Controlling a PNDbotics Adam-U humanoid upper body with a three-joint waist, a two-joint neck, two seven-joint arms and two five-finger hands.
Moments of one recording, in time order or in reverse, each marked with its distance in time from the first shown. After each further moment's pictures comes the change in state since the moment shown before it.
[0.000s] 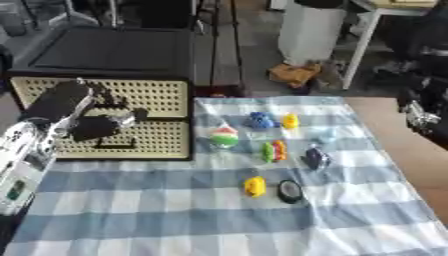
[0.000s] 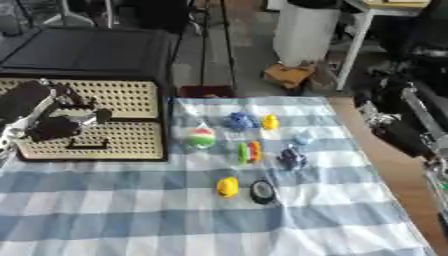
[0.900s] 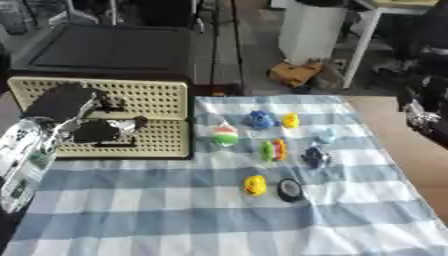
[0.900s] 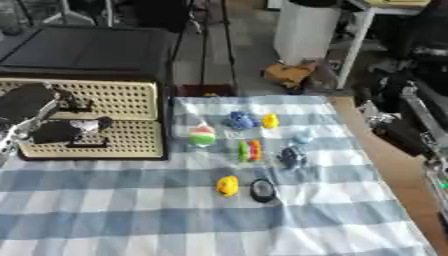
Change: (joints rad) left arm -0.001 0.002 -0.003 0.003 -0.133 -0.024 -0.113; right arm 0.000 0.000 0.002 0.000 0.000 0.000 0.001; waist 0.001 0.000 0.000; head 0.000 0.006
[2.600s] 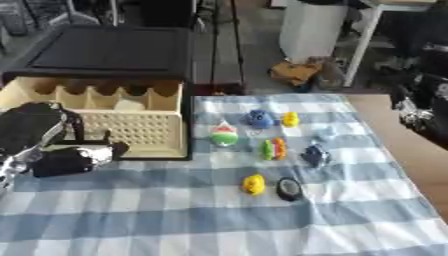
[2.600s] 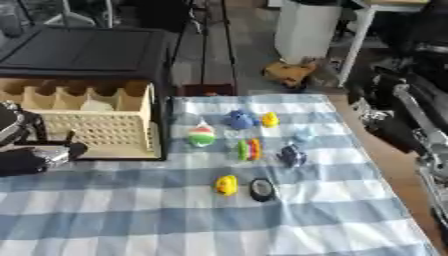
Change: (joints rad) left arm 0.257 0.105 0.030 -0.430 0.051 0.079 -0.137; right arm 0.001 0.000 -0.001 0.000 0.000 -0.002 0.002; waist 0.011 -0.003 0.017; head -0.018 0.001
